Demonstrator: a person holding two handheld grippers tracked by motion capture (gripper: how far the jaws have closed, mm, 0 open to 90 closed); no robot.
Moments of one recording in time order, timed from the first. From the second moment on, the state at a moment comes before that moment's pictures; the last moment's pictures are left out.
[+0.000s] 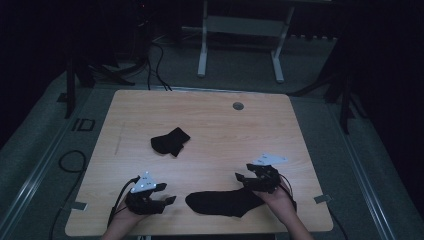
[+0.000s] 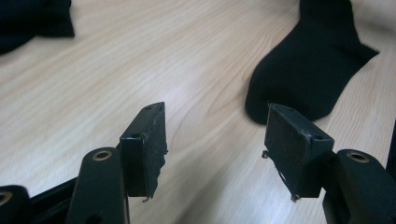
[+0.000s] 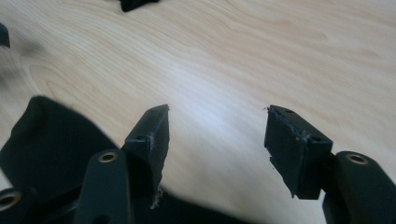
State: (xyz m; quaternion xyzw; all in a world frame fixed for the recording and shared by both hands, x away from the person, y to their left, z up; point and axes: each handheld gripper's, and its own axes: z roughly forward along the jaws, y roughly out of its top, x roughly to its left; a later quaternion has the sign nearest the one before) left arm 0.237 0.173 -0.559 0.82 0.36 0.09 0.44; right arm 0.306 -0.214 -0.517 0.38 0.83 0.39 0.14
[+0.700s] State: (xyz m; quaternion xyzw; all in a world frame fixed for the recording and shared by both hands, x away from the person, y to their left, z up) left arm 0.234 0.186 -0.561 0.80 0.39 0.13 0.44; right arm 0.388 -0.069 -0.508 0.29 0.87 0.39 0.10
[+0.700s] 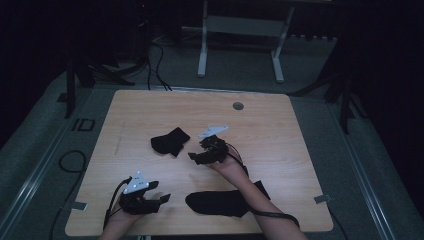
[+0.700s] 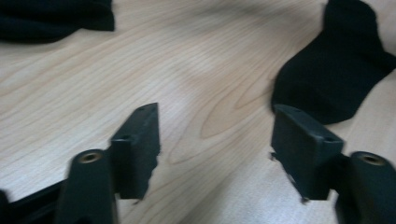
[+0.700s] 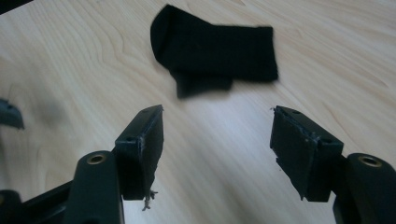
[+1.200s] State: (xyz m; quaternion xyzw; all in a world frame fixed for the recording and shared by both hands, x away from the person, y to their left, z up) left arm 0.233 0.189 -0.557 0.78 0.41 0.14 0.45; right arm 0.426 0.019 -0.516 0.30 0.87 0.37 0.09
